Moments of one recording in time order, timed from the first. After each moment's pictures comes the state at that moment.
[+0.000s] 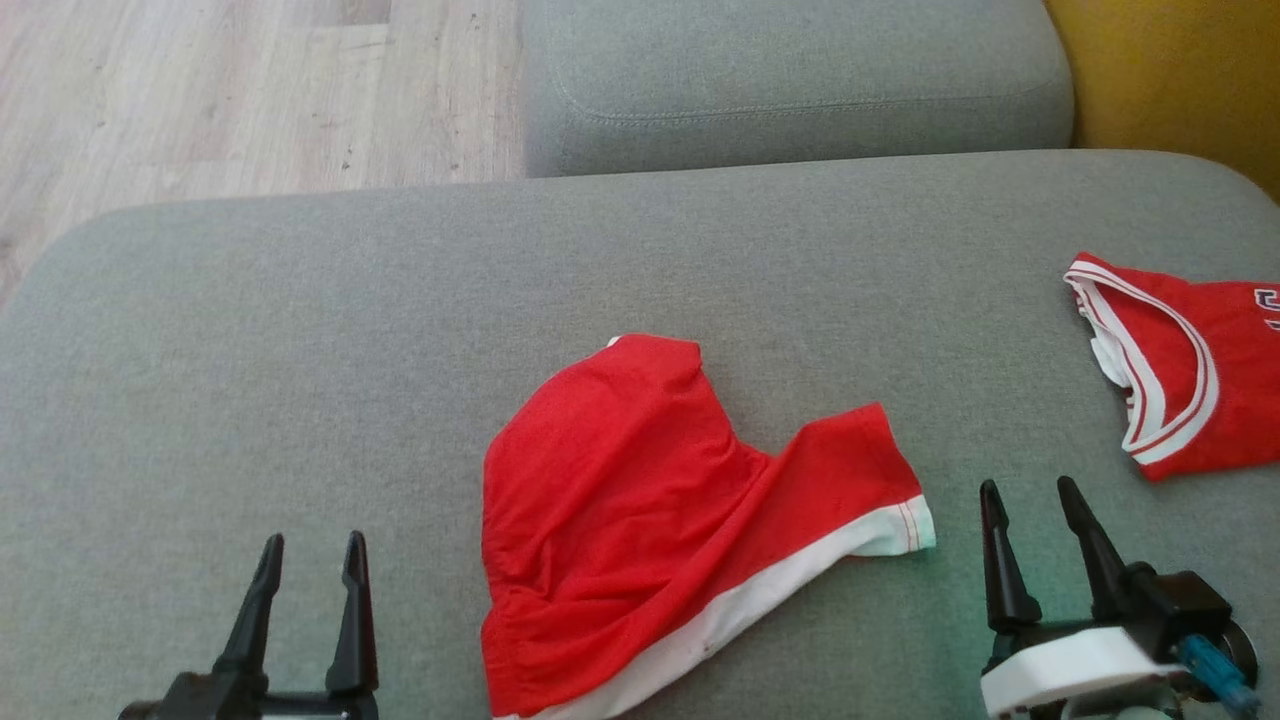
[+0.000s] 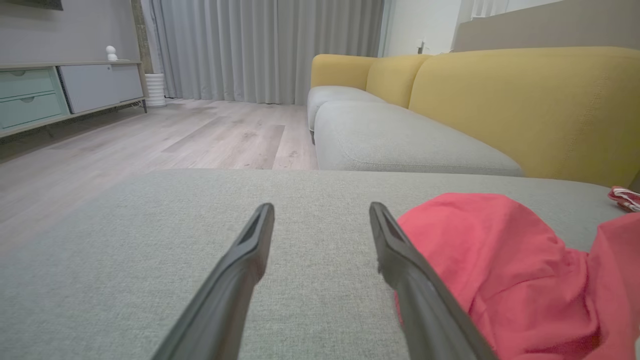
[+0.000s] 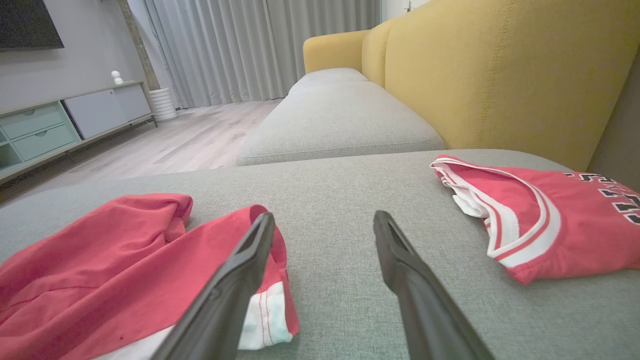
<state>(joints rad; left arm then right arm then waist) 0.15 0.15 -0.12 0.13 -0.24 -0.03 -0.25 0.08 -0.04 0.00 0.26 0.12 0.12 -0.25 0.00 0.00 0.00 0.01</state>
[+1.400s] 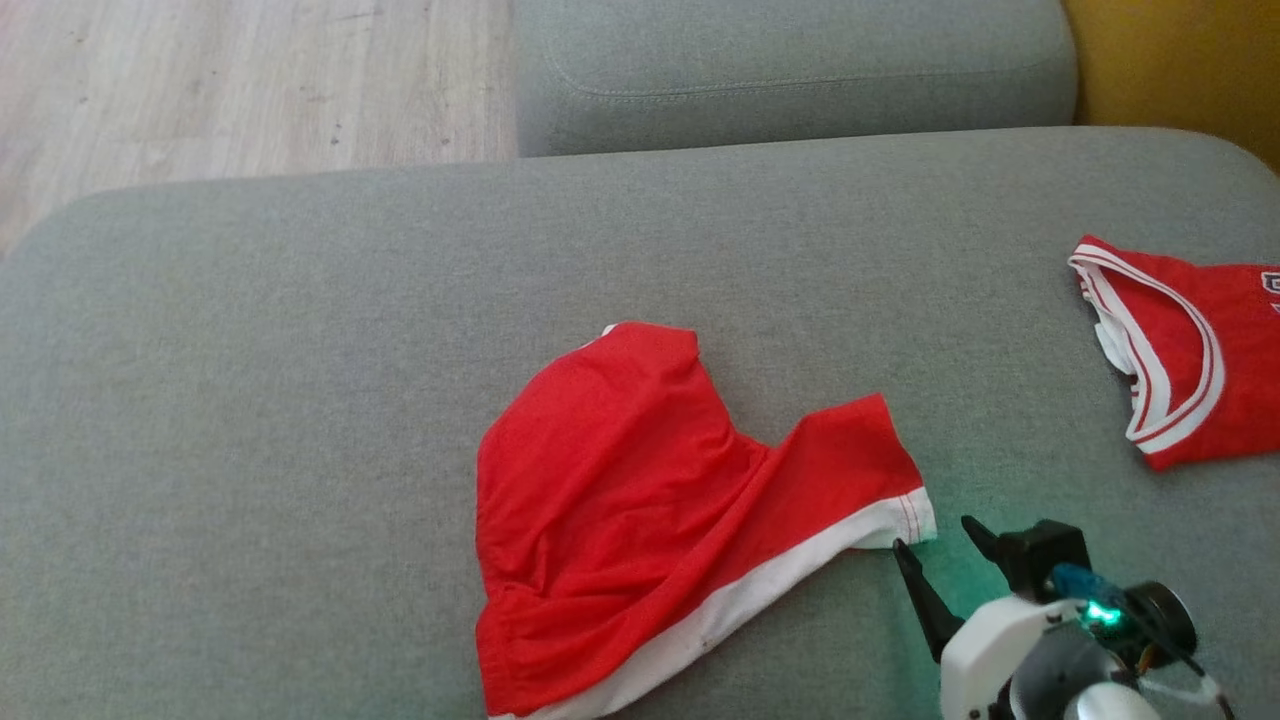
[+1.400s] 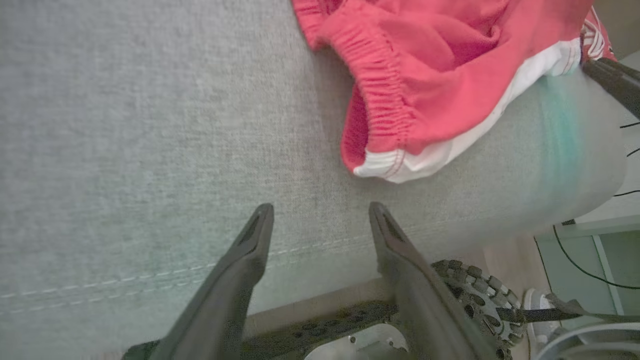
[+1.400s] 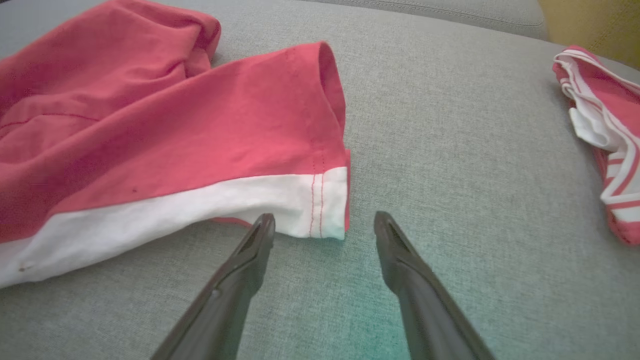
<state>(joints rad) 0.36 0.27 -0.30 -0.04 -0.60 -0.13 0.42 0.06 -0.13 0.17 0.20 0.05 0.12 0.21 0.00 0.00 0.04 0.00</state>
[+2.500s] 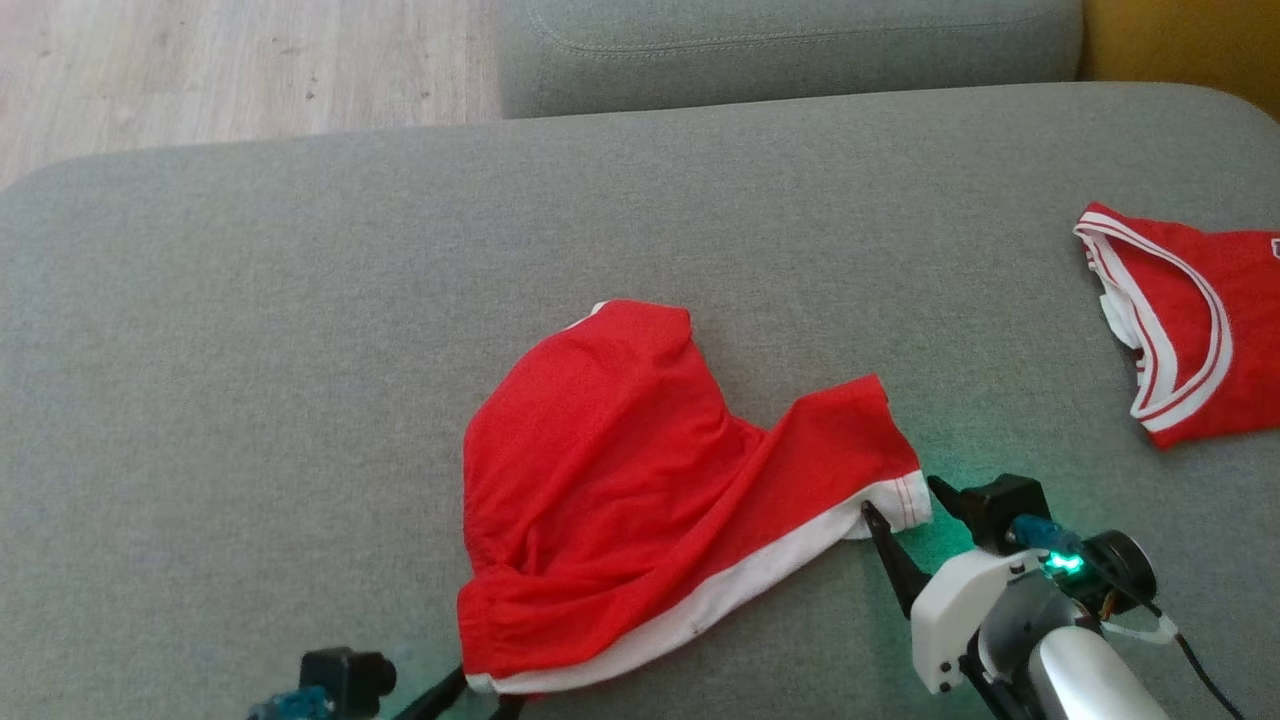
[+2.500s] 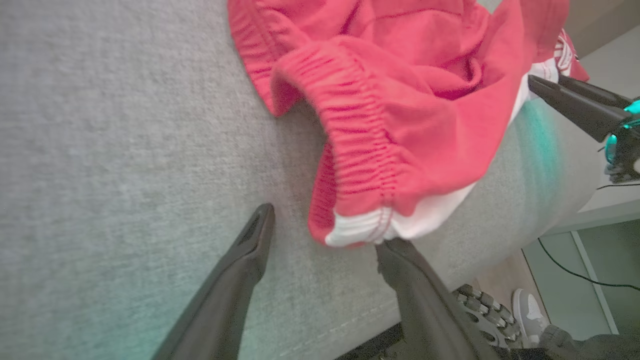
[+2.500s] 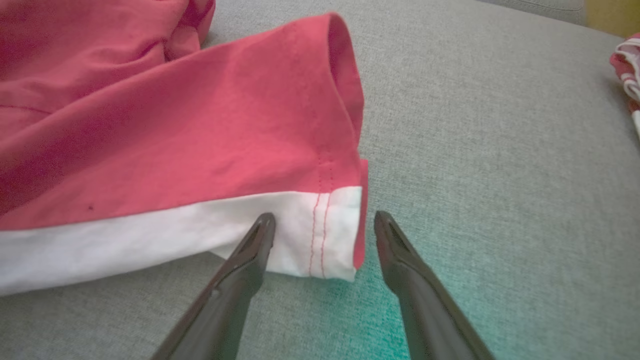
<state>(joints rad) 0.13 0.33 -0.50 0.13 -0.71 -0.13 0.28 -0.09 -0.14 0.25 0.37 0.06 0.12 0.17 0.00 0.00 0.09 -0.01</state>
